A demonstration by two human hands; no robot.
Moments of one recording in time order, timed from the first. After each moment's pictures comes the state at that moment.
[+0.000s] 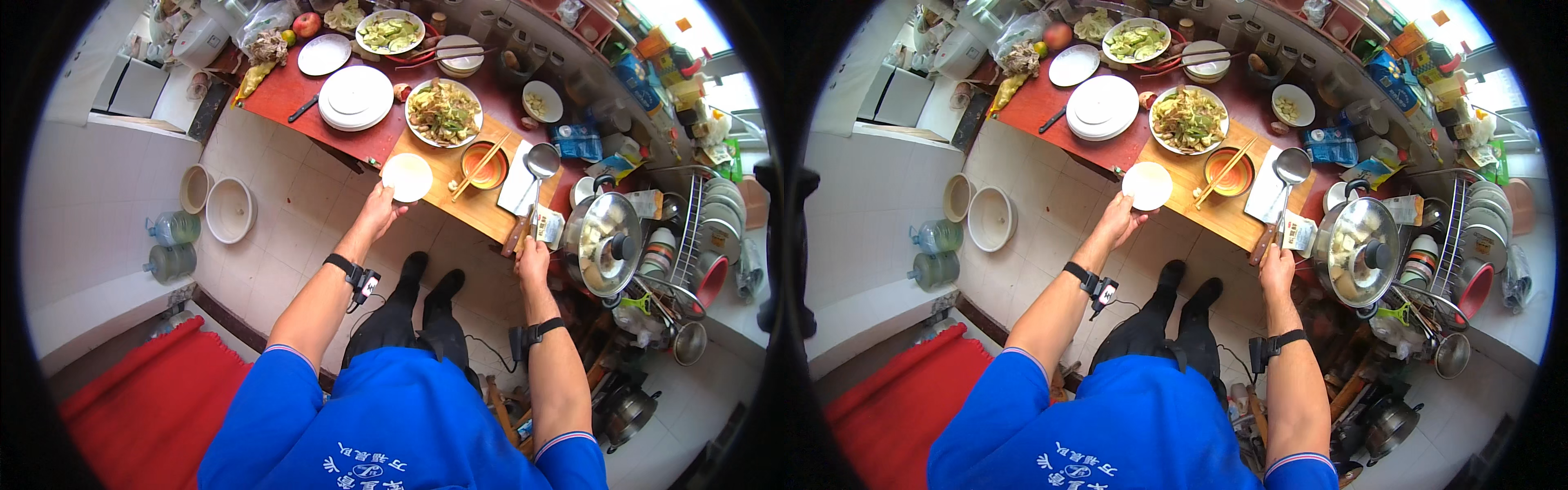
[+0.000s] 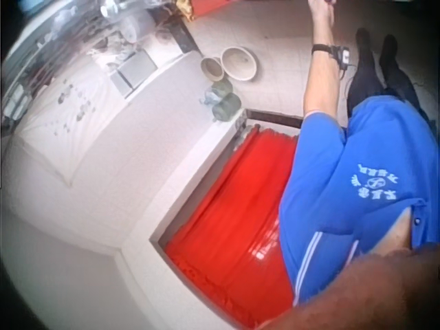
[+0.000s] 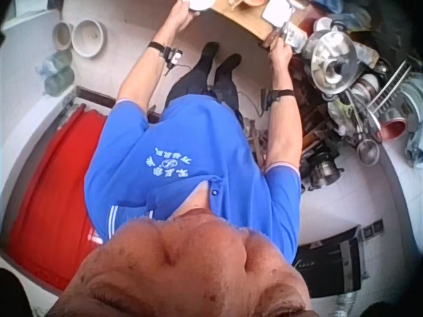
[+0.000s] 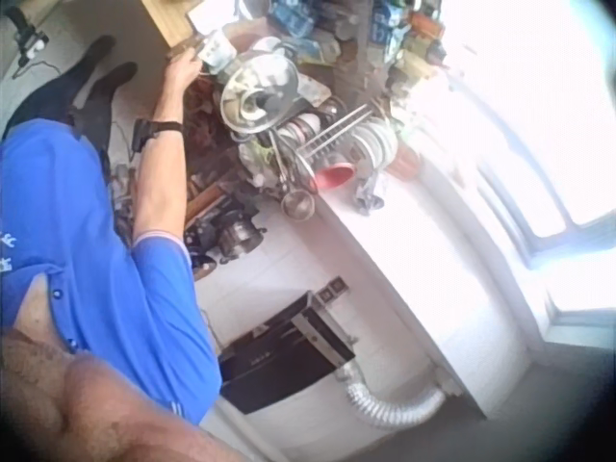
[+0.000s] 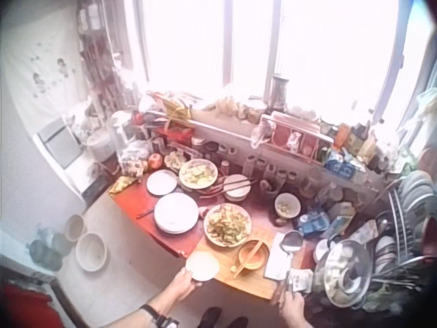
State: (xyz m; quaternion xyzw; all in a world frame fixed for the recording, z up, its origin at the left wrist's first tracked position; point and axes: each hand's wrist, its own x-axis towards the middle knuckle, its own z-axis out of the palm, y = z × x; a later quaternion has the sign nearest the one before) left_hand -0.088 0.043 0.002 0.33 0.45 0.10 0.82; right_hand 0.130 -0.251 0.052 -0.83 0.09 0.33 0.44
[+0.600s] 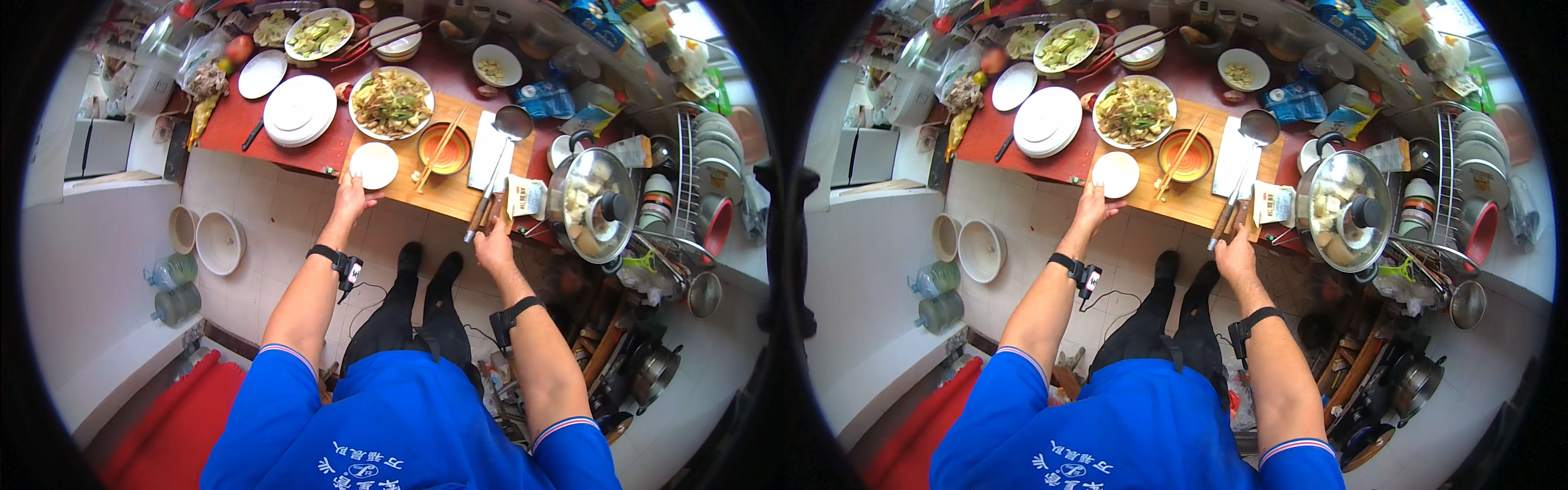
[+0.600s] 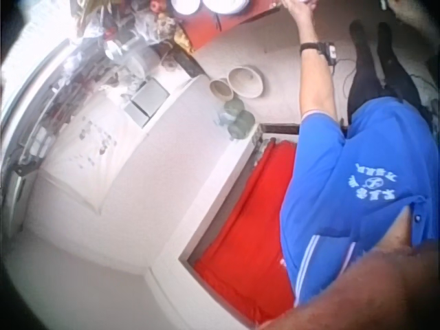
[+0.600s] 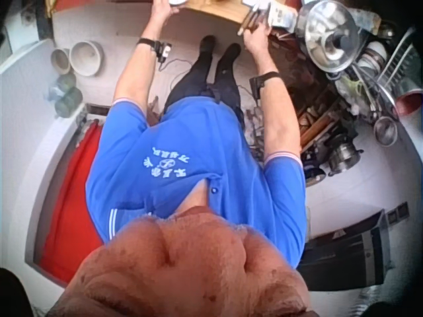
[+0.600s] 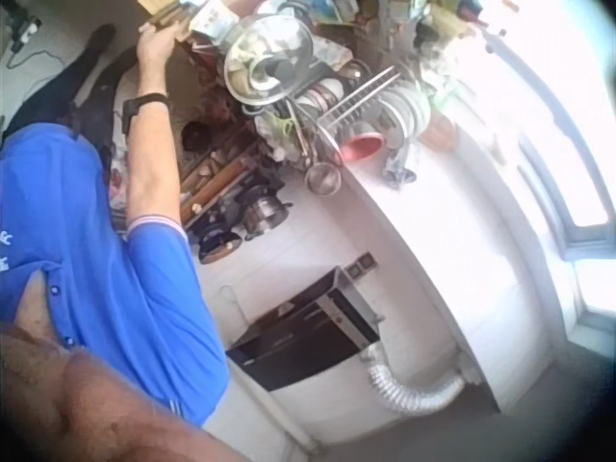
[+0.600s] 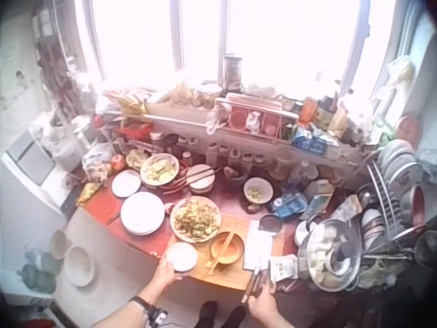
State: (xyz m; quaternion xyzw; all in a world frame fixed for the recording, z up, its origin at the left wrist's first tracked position) left_hand -0.040 0.064 -0.035 0.47 0.51 0.01 0.72; right_hand 0.106 -0.246 0.022 -0.90 -0.02 0.38 0.20
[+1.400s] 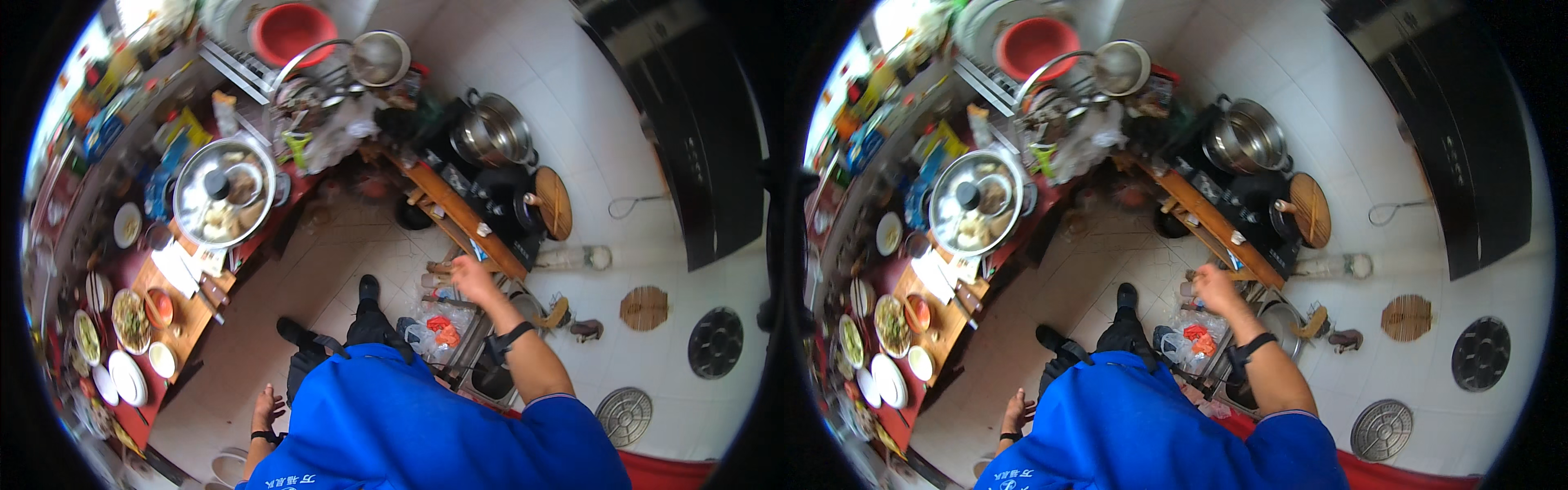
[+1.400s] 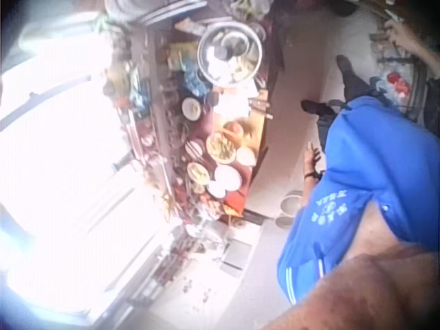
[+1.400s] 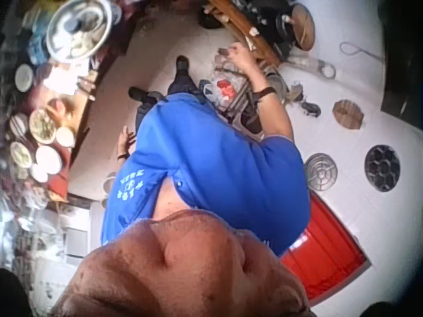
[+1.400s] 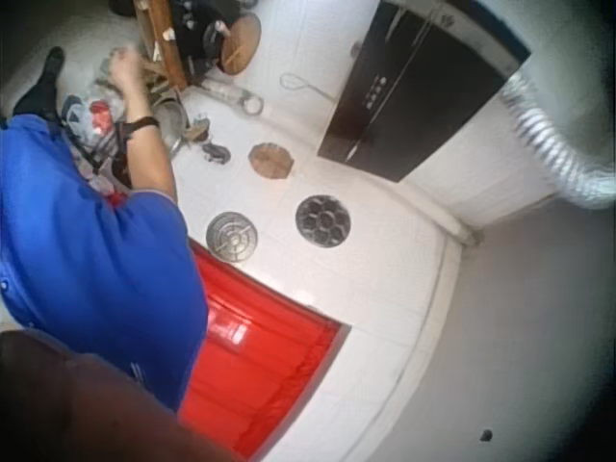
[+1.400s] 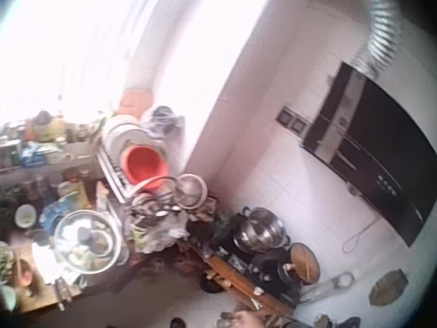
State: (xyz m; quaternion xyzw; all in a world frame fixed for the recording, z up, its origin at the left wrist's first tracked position) left_hand -0.198 -0.131 -0.035 0.54 0.42 -0.55 0.48; right_hand -0.089 -0.794 0.215 -0.85 0.37 0.16 0.33
